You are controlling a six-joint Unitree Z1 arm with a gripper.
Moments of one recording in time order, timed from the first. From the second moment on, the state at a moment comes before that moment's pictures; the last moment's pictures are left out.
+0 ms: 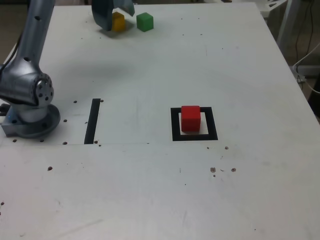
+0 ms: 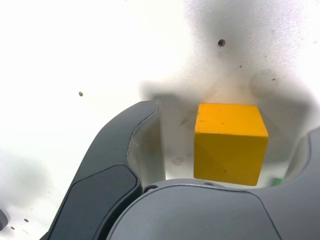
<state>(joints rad) 1.20 2.41 -2.12 1.46 0.18 0.41</state>
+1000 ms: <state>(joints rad) 1.18 2.41 -2.13 1.47 0.18 0.42</state>
